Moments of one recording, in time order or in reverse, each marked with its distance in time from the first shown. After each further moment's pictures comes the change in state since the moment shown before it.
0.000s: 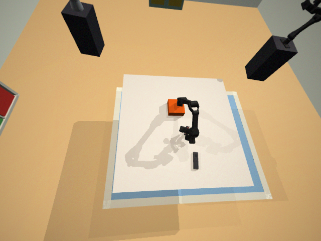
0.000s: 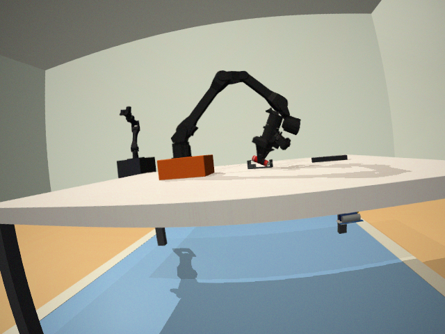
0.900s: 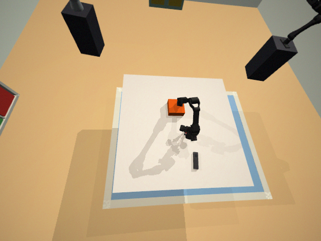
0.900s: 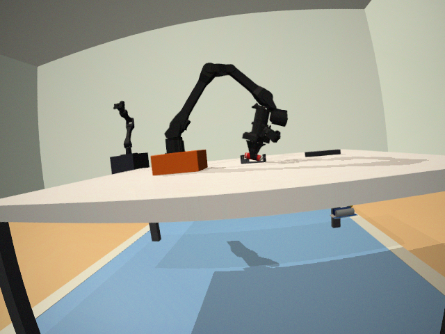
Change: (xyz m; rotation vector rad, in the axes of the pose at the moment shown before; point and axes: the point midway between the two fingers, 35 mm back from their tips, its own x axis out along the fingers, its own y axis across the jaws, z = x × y) arm 0.007 0.001 -0.003 0.003 -0.138 -0.014
